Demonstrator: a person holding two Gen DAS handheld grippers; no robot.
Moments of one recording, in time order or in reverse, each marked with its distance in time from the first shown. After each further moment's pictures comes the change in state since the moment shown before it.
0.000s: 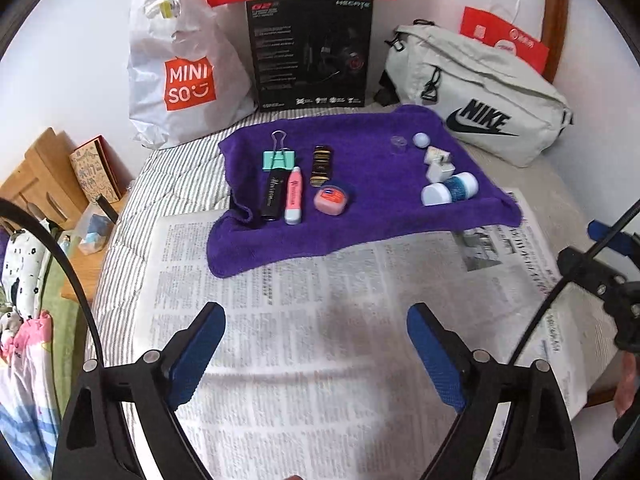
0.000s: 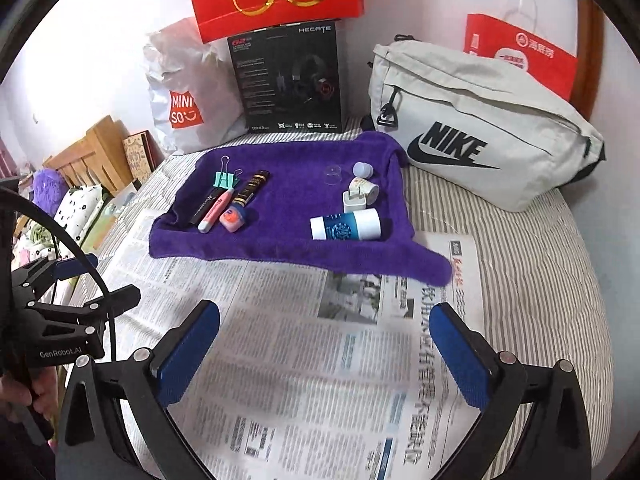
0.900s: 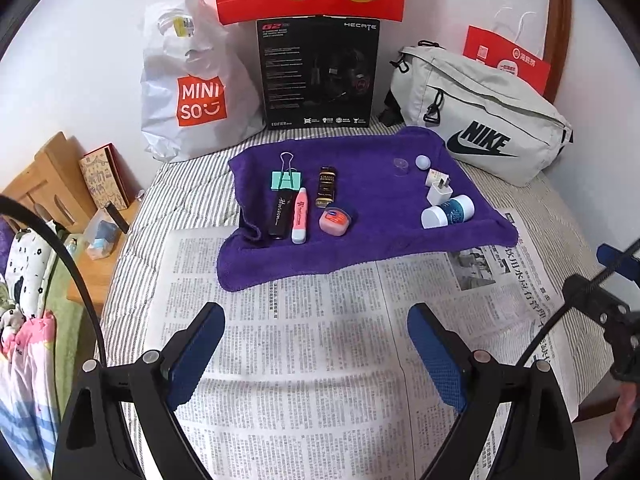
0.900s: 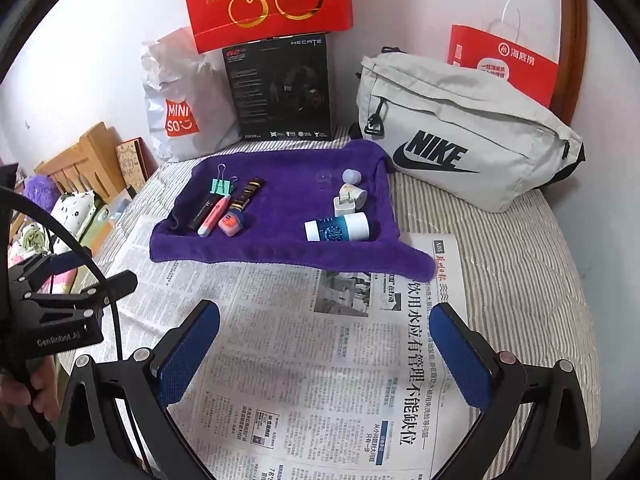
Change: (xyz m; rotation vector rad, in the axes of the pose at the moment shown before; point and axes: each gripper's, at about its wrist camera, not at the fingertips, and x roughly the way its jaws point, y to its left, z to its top) left arm -0.015 0.000 0.010 -0.025 -0.043 0.035; right arm -0.018 0.005 0.003 0.003 -0.023 -0.052
